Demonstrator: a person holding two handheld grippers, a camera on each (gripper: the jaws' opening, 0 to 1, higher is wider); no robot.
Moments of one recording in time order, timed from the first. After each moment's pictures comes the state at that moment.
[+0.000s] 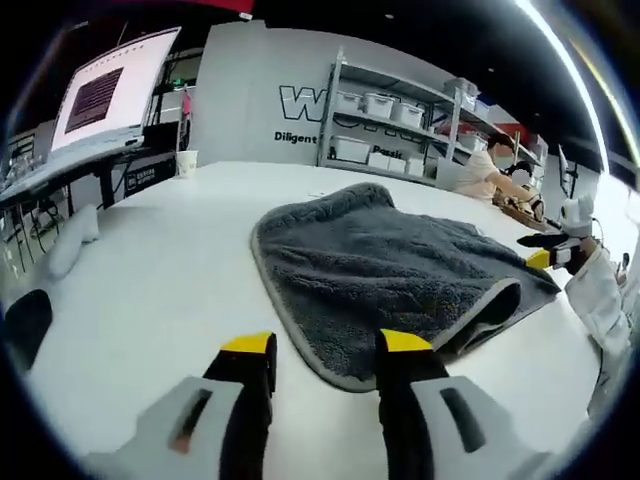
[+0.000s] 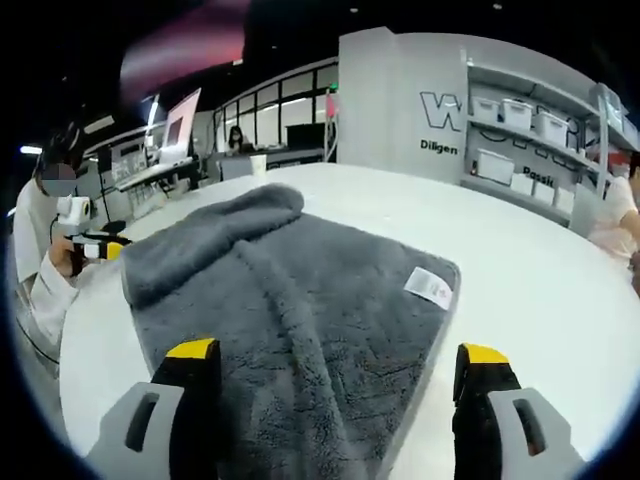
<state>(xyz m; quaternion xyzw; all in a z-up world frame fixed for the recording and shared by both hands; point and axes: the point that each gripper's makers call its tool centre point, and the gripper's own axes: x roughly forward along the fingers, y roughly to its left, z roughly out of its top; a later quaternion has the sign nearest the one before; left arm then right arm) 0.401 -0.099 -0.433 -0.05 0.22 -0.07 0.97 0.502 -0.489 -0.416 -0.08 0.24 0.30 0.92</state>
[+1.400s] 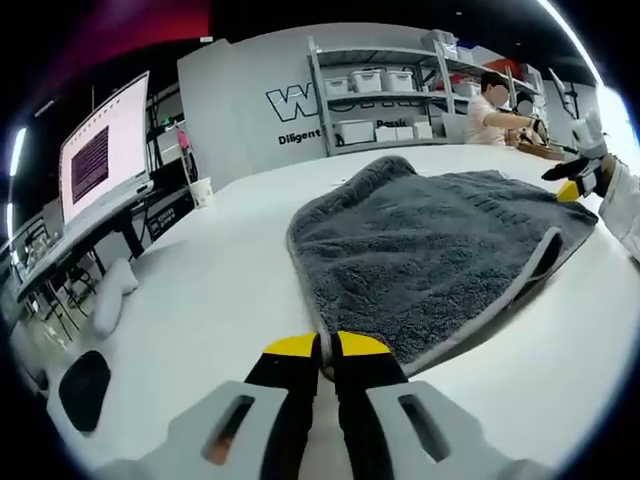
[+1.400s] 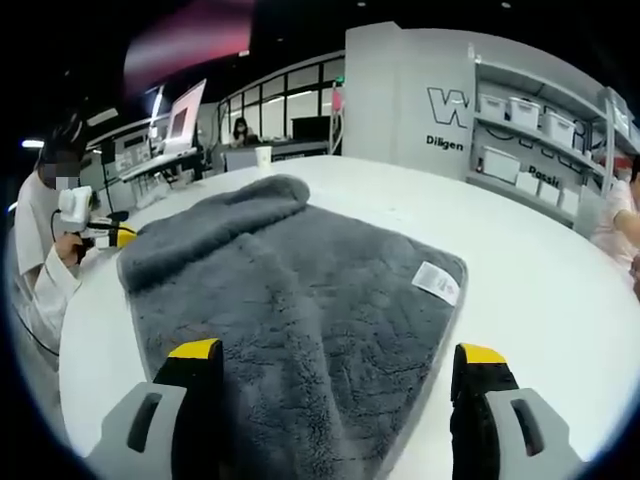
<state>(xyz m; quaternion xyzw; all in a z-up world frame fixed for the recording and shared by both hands) 0.400 -0.057 -0.435 0.10 0.23 -0.02 0.97 0.498 -0.485 -0.423 -0.10 0.26 0.31 0.91</state>
